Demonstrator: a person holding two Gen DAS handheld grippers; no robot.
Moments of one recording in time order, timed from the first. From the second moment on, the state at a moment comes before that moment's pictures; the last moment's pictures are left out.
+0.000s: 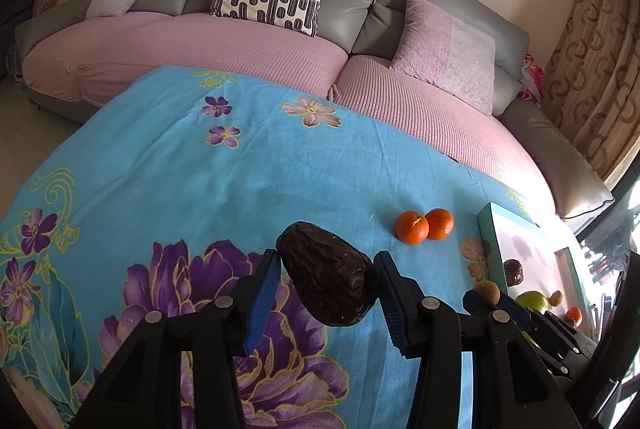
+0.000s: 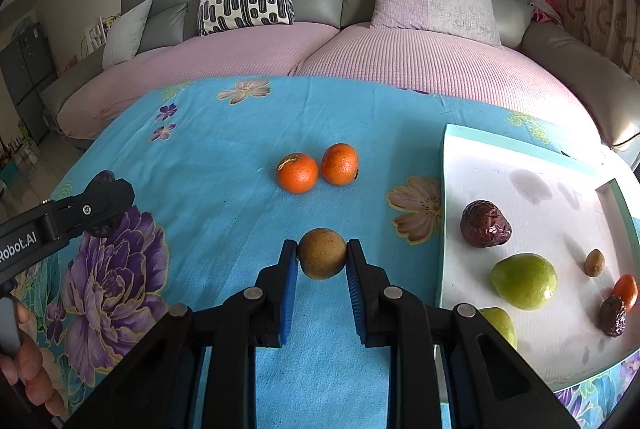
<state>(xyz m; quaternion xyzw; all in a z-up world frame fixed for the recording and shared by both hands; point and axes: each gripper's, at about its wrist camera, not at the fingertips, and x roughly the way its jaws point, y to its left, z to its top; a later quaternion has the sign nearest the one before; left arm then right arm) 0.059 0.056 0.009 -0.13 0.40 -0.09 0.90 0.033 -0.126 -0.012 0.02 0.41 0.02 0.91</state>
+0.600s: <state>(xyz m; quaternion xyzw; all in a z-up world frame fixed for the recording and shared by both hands) 0.061 -0.005 0.020 -0.08 0.41 -0.14 0.90 0.022 -0.197 0.007 0.08 0.38 -0.03 0.92</state>
